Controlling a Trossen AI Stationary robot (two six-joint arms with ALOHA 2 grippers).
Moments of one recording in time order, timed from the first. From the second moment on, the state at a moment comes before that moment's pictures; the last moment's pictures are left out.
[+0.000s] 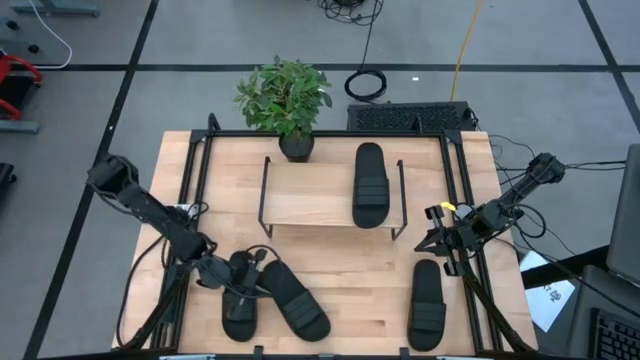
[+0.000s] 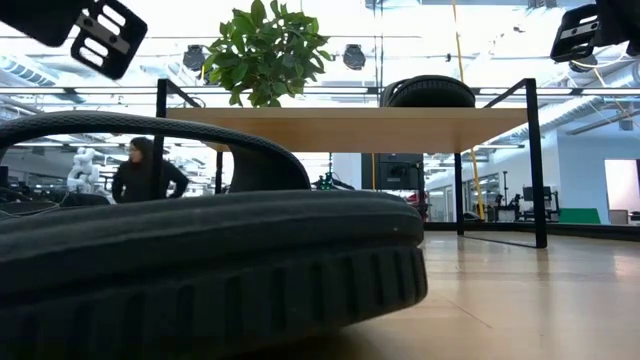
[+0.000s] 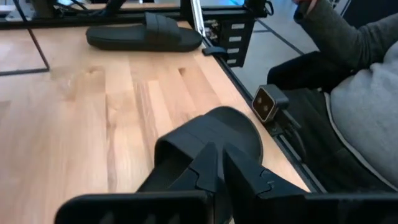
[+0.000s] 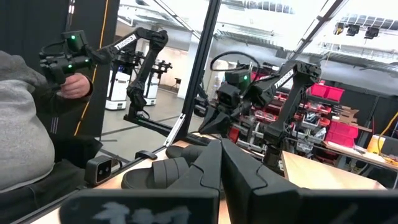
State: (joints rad) left arm -0.70 1.33 0.55 0.37 -0.26 -0.24; right arm 0.66 0.27 0.02 0.46 0.29 -0.30
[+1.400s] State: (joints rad) left arm -0.69 1.63 0.55 0.57 -0.23 -0.71; right arm 0.66 0.27 0.02 0.46 0.29 -0.27
